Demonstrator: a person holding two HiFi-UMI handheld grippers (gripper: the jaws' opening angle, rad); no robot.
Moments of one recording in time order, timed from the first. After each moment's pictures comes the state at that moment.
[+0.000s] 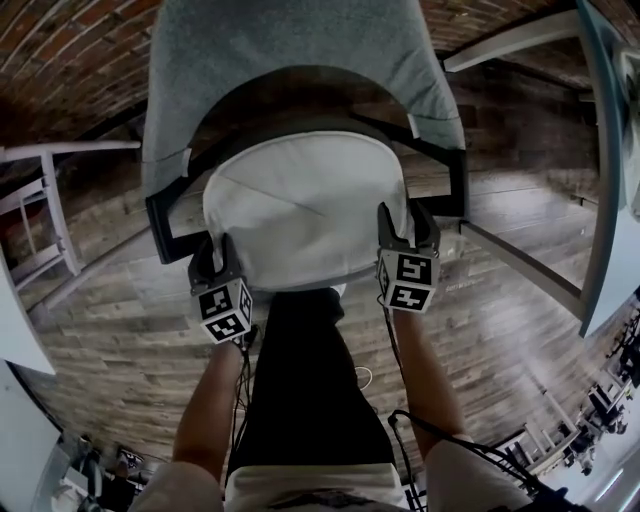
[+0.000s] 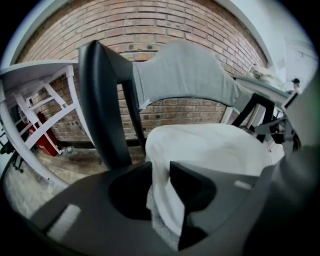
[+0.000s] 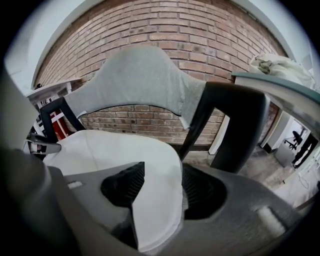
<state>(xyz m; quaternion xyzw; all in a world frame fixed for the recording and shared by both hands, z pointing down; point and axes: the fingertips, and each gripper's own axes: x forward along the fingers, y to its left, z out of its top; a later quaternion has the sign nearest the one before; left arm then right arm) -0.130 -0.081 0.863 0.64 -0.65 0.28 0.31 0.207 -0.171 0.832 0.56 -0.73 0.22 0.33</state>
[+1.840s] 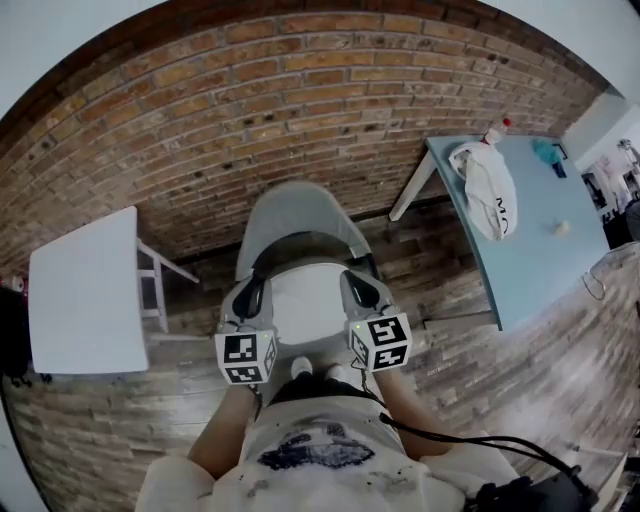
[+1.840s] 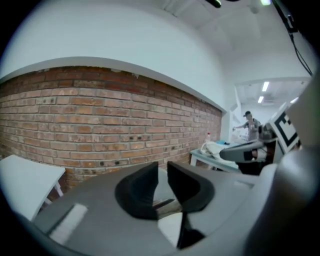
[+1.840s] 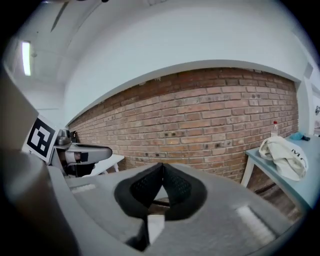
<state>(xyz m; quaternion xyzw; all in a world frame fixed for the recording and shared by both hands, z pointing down) -0.049 -0.102 0.302 0.80 -0.58 0.11 0.10 0.111 -0.110 0.304 0.49 -0.85 0.13 0.12</state>
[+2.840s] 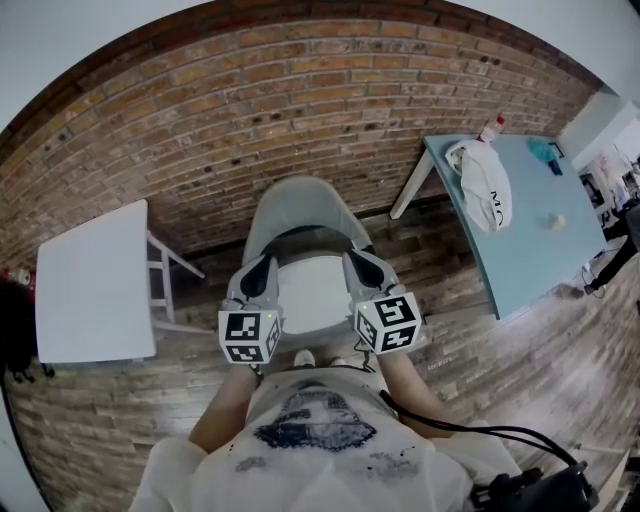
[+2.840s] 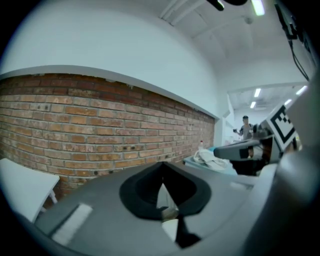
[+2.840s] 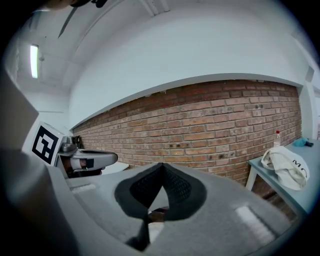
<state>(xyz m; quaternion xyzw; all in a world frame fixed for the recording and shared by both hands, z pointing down) -0.038 -0.087 0.250 0.83 -0.55 0.08 0.08 0.105 -0.092 0.241 0.48 -0.87 0.10 0.08</state>
